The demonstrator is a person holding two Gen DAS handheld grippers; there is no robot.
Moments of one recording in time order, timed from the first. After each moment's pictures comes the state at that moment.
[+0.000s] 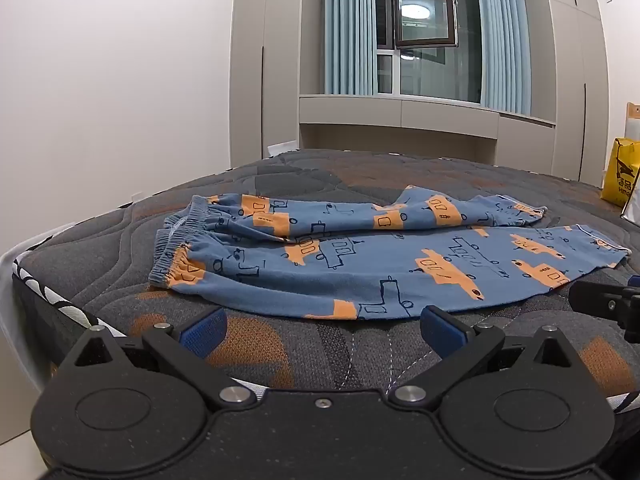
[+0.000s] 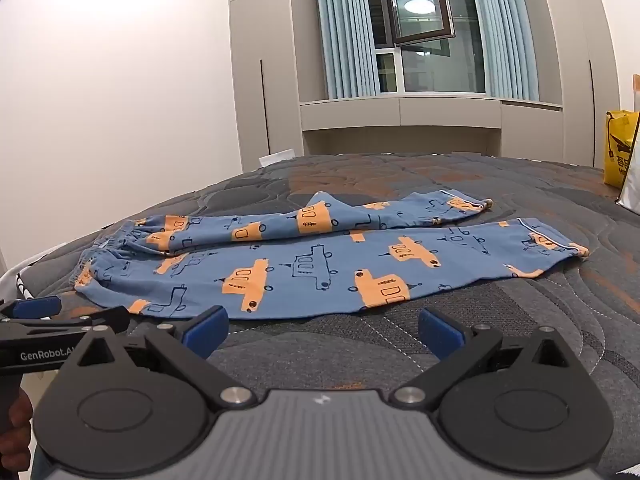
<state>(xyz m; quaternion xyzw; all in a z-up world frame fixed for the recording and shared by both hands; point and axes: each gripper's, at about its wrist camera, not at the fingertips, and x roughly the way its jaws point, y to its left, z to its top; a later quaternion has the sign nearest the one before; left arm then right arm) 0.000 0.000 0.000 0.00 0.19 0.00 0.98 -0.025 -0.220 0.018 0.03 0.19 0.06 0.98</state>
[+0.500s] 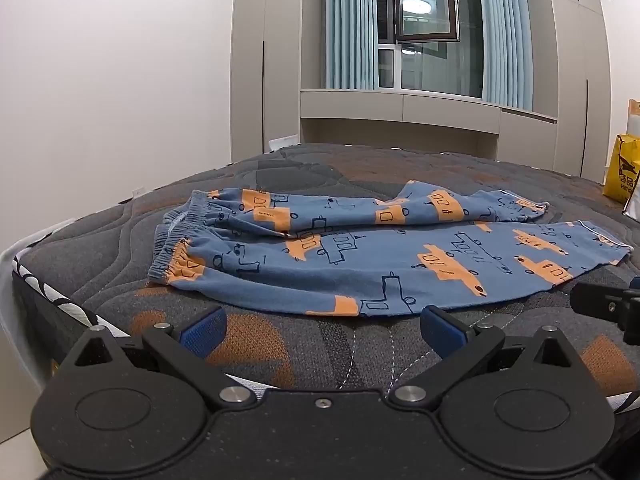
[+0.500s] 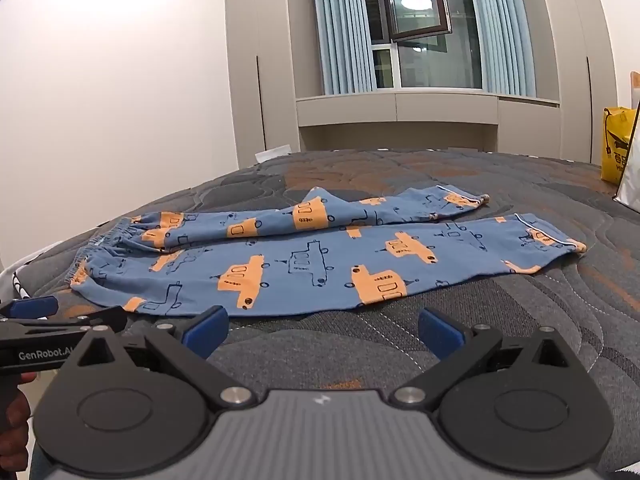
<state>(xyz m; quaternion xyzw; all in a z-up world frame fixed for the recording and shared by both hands) -0.001 0.002 -0.003 0.00 0.19 0.00 0.98 -0.022 -0.219 0.019 0.03 0.20 0.06 0.98</state>
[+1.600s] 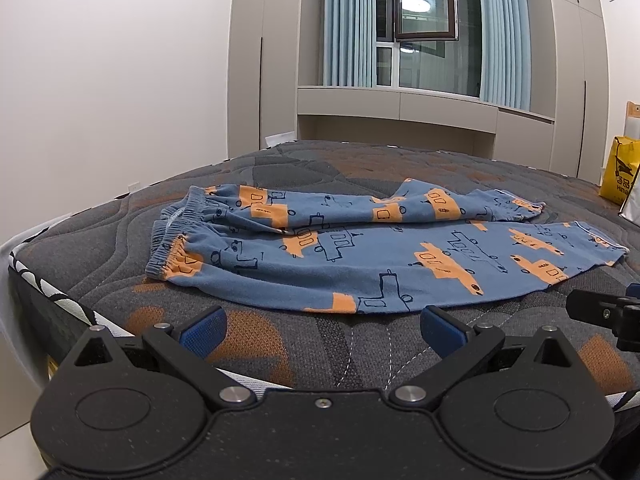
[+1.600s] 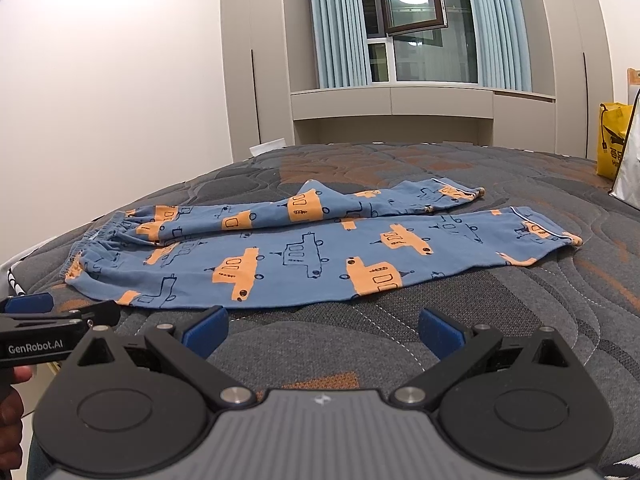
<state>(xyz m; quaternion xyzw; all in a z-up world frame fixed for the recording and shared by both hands) 0.001 0.003 -0.001 0.00 0.20 0.00 0.98 -0.022 -0.220 0.015 0.03 0.20 0.05 0.98</state>
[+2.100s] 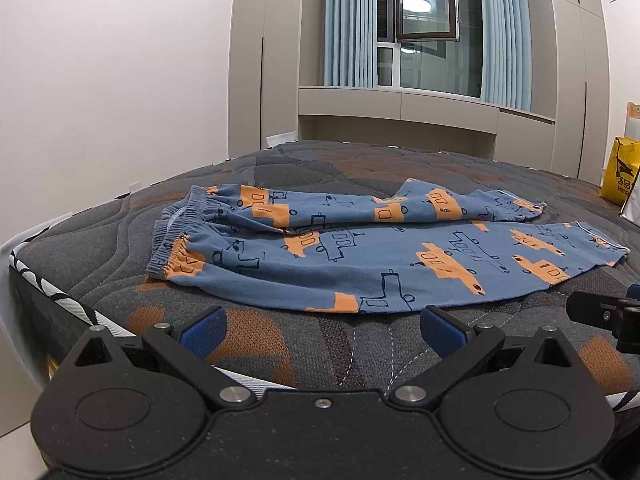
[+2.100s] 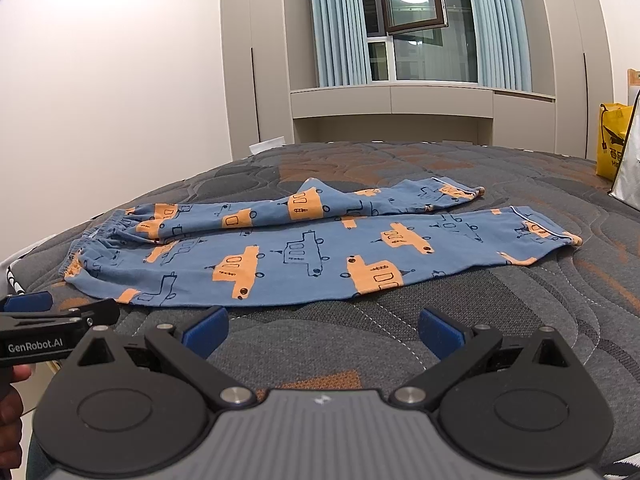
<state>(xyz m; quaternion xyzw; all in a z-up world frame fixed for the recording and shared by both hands) 0.002 0.003 -0.001 0.00 0.20 0.00 0.98 -0.023 -0.220 0.015 0.03 0.20 0.05 0.98</state>
